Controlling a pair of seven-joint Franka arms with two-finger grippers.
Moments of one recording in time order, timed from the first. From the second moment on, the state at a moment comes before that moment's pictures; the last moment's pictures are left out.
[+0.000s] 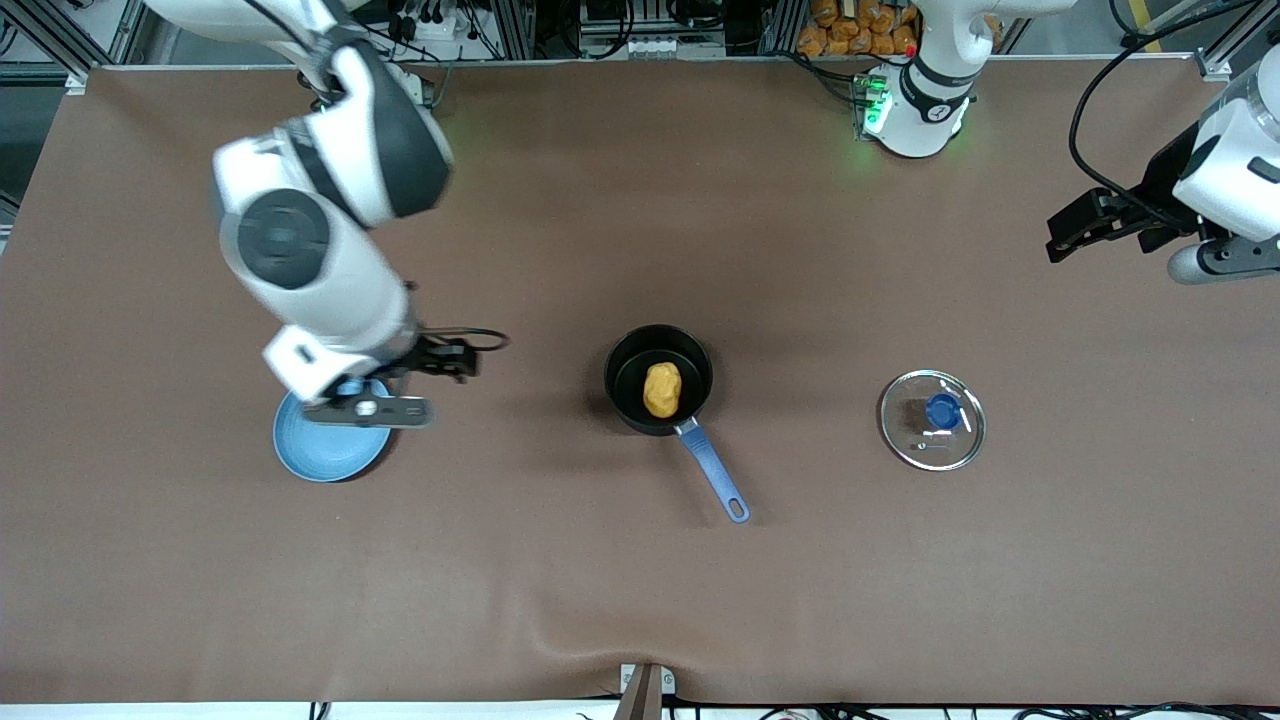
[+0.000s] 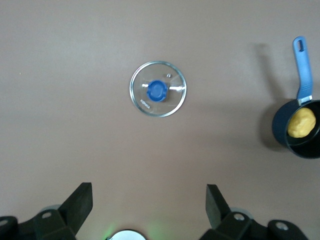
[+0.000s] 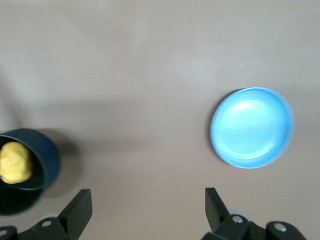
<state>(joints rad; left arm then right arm) -0.11 0.04 -0.02 -1.46 0.00 1.44 -0.24 0.30 0.40 0.09 -1.32 -0.08 1.65 0.42</state>
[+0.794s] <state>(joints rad) -0.03 -0.08 -0.07 -1.60 -0.01 1.55 -0.23 -0.03 0.09 0.09 -1.55 -0.08 1.60 0.02</state>
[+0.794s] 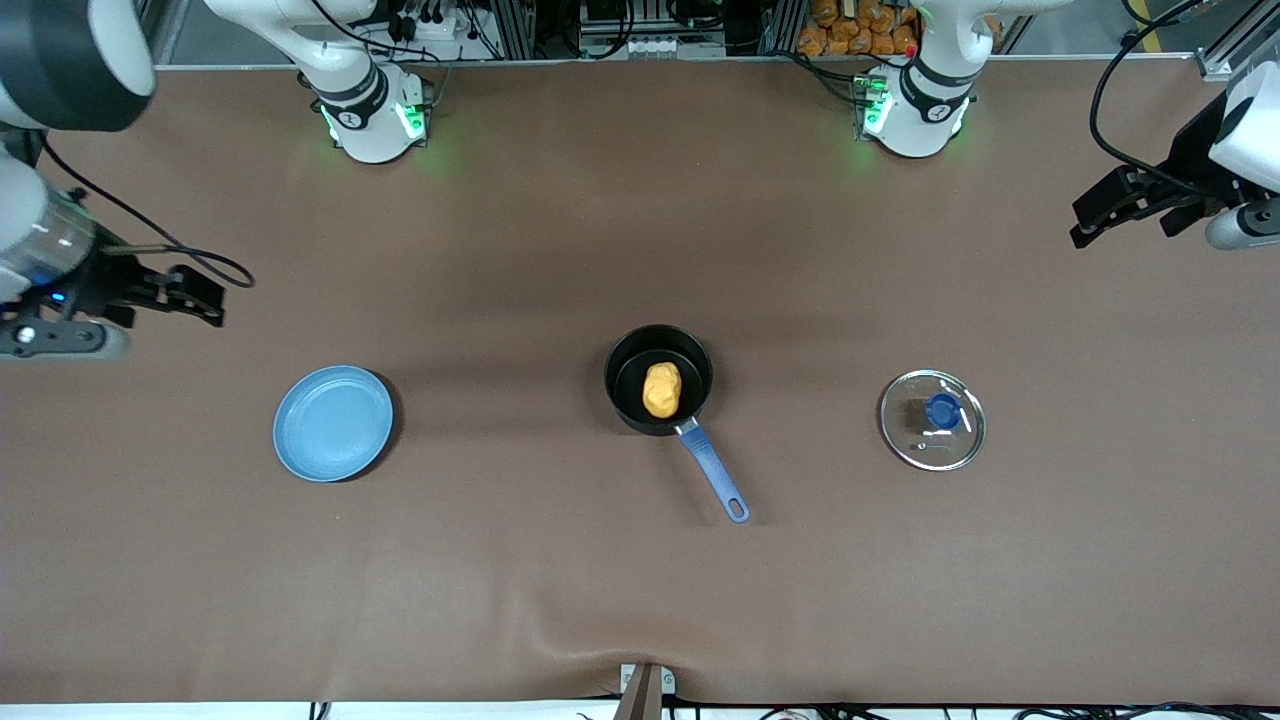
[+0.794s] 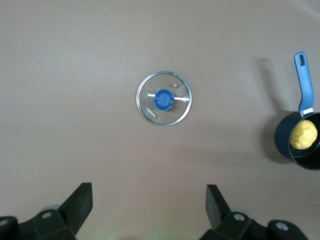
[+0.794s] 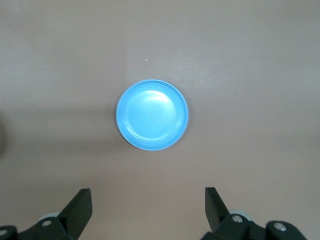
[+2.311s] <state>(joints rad) -0.01 -0.07 -0.07 -1.60 0.00 1.56 -0.23 -0.10 -0.16 0.08 -1.66 0.02 1.57 -0.08</state>
